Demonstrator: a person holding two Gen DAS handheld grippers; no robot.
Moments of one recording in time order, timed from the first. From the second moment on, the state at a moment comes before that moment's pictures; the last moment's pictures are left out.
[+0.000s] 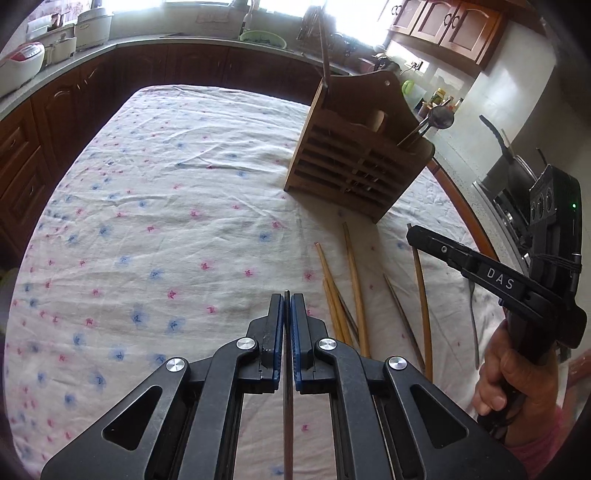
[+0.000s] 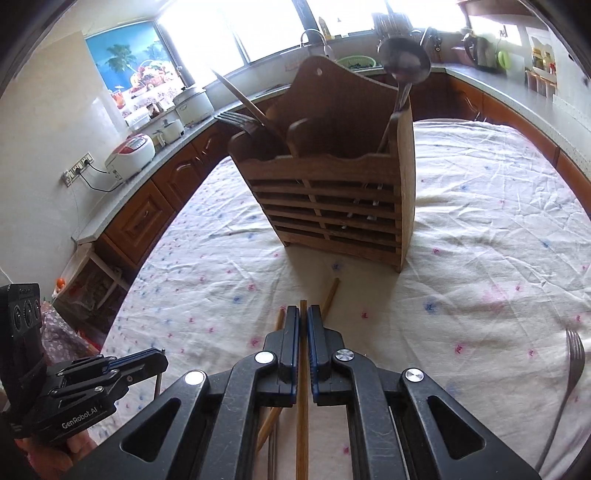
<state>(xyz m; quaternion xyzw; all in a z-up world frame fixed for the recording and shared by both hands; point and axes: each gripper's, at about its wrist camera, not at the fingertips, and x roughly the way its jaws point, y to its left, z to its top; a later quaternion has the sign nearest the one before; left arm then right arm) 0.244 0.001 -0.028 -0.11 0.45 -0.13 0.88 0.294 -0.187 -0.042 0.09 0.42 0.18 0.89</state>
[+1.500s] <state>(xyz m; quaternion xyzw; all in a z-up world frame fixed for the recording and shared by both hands) 0.184 0.028 0.097 -0.13 0.27 -0.15 0.94 0.214 -0.215 0.083 0.10 0.24 0.18 0.95</state>
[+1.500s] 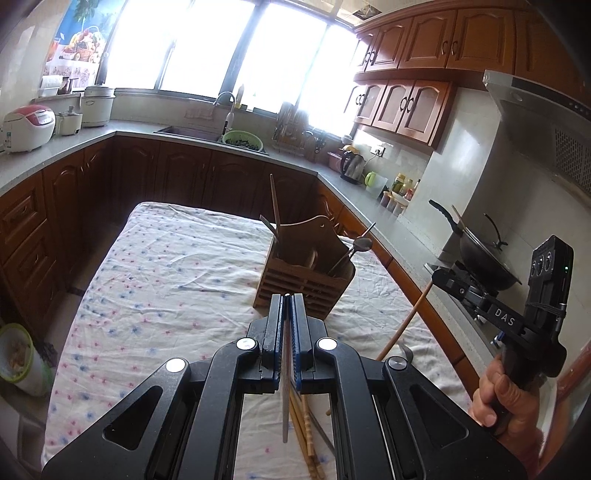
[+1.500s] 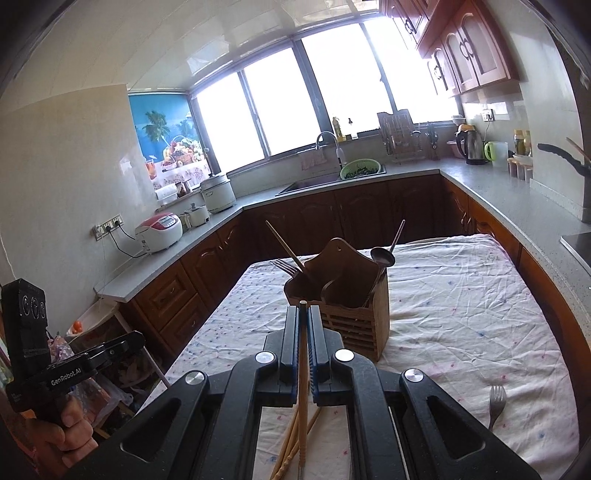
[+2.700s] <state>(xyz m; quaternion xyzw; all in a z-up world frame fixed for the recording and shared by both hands) 0.383 -0.008 0.138 -0.15 0.15 -0.12 0.97 0.347 -0.240 0.125 0.12 0.11 0.11 0.98</state>
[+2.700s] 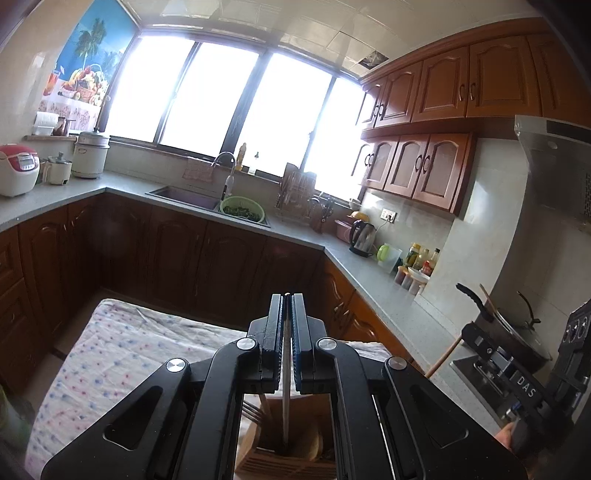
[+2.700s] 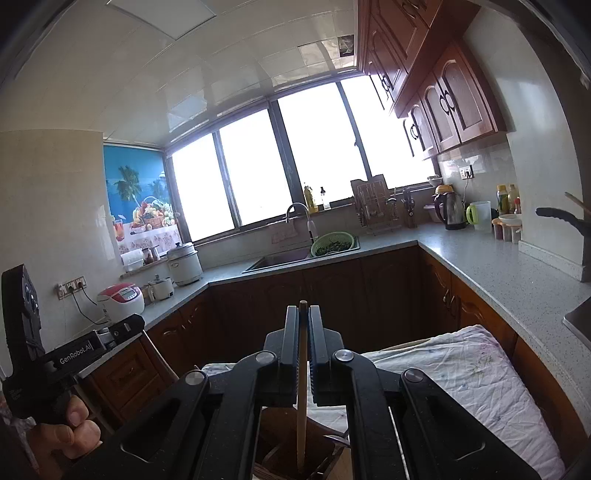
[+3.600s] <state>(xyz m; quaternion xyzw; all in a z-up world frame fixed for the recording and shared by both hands) 0.403 -0.029 0.081 -0.12 0.21 -0.11 0.96 0.373 -0.245 0.075 0.13 0.18 0.10 0.97</state>
